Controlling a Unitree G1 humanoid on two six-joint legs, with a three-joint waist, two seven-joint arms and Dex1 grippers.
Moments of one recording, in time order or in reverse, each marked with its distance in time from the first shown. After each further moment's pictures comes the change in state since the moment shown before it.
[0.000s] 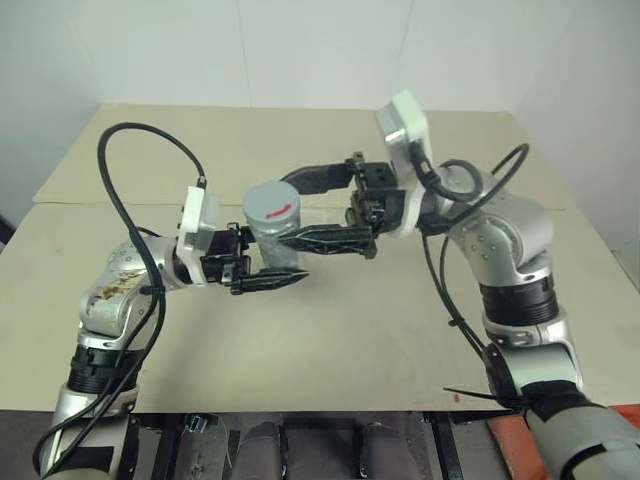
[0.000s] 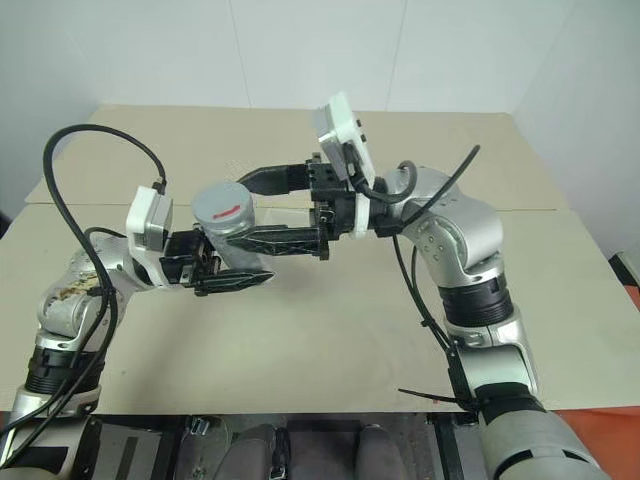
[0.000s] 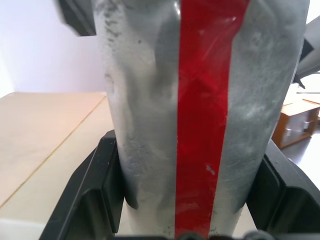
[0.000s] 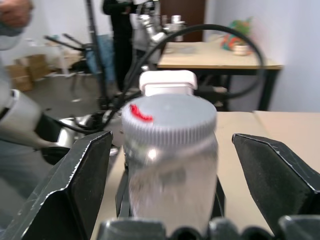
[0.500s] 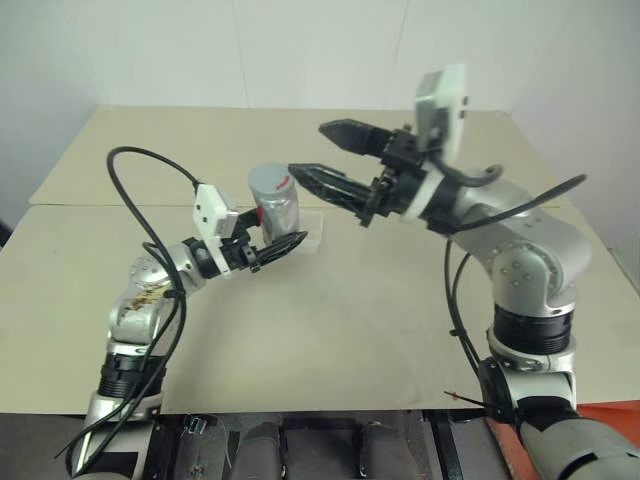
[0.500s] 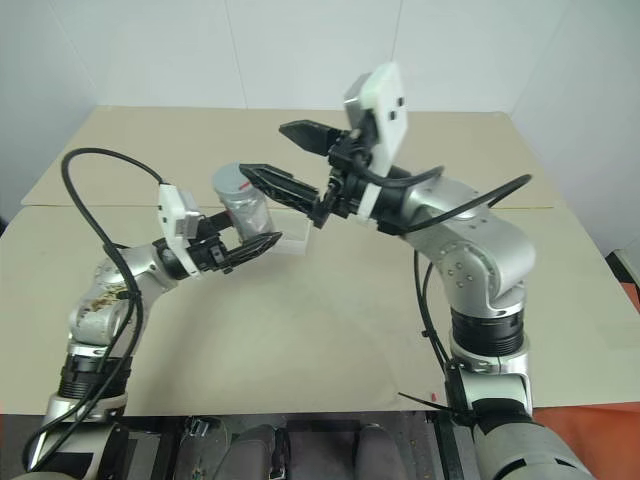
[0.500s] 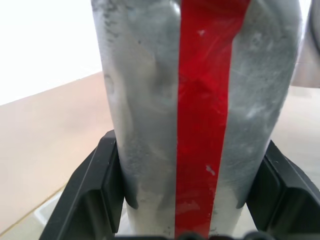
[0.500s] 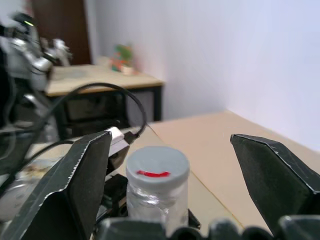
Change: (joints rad) left arm 0.012 -0.177 -0.010 0.043 0.239 -0.052 0.445; right arm 0.045 0.085 -0.072 -0.226 -0.029 0.158 -0.577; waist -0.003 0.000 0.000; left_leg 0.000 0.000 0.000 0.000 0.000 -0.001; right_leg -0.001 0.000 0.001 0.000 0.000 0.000
